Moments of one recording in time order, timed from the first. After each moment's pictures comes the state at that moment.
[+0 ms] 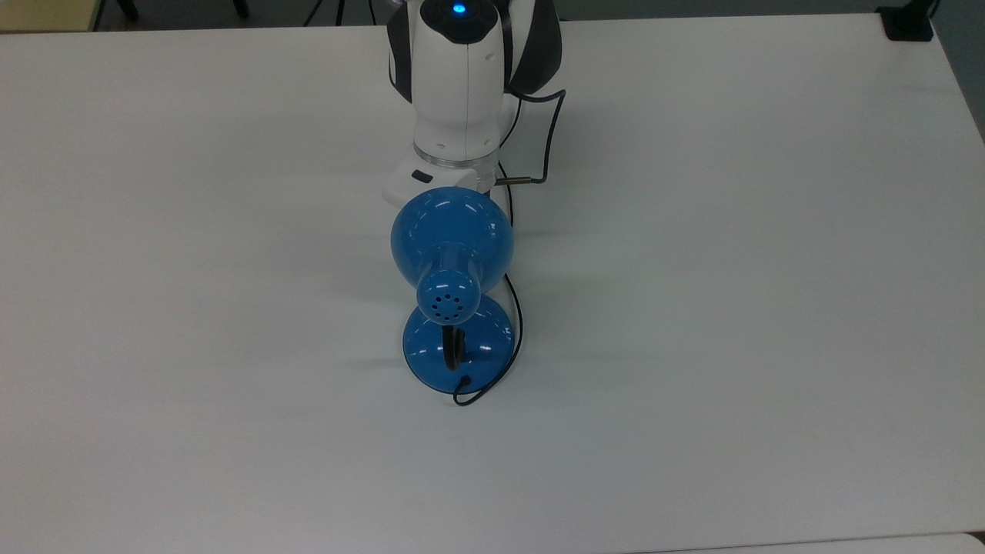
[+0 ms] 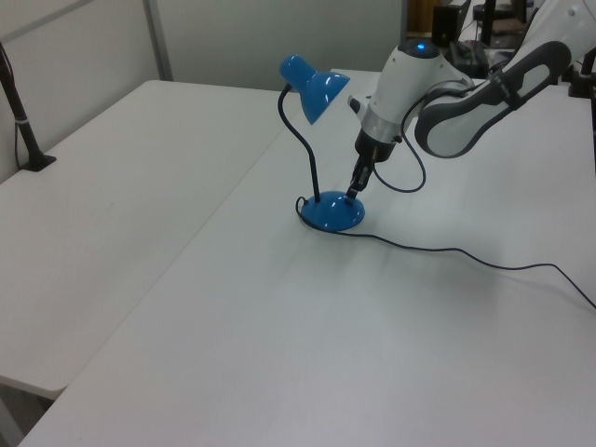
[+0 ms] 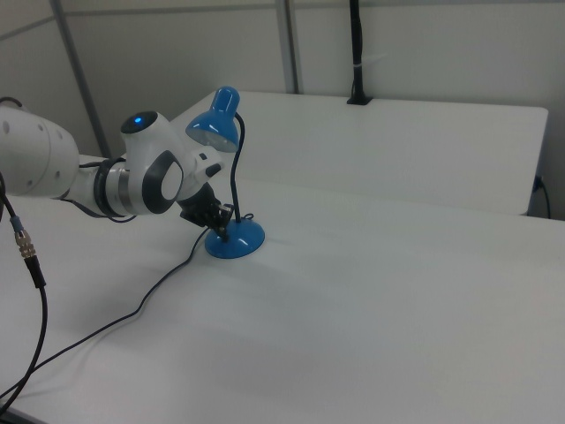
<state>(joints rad) 0.10 0.38 0.01 -1.90 -0.18 2.66 0.03</state>
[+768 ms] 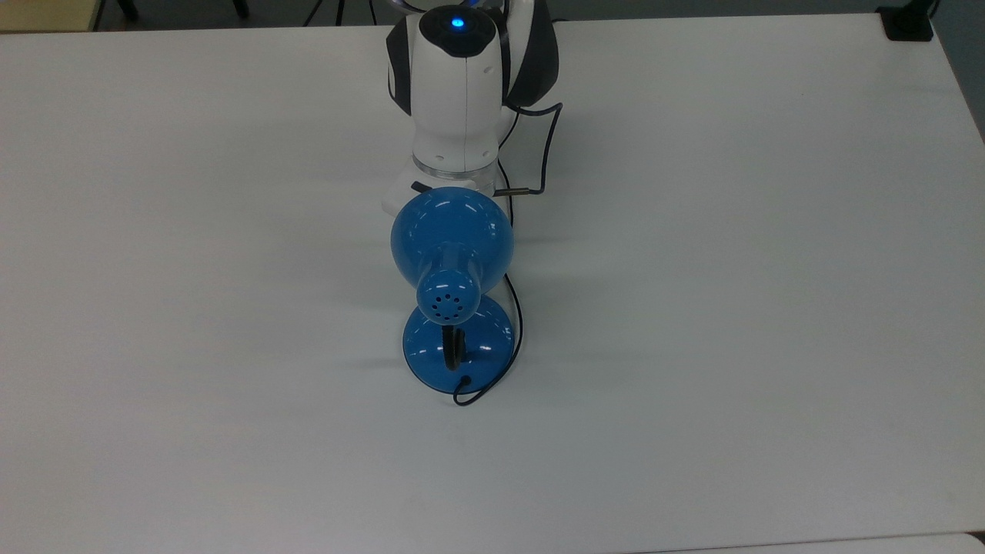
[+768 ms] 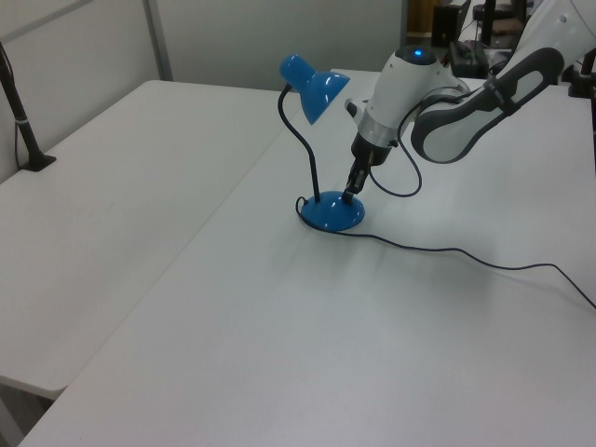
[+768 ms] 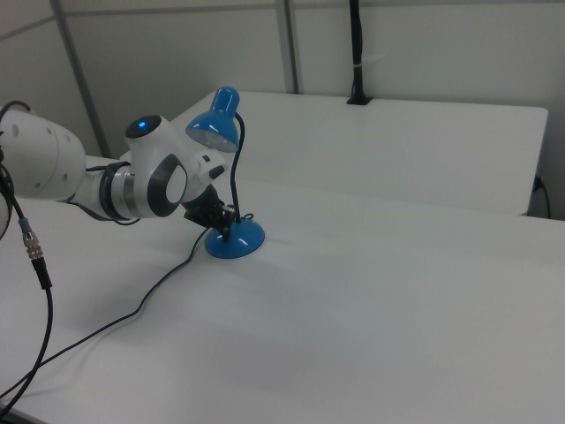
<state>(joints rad) 0.10 0.41 0.01 -1.88 -0.19 2.69 0.03</state>
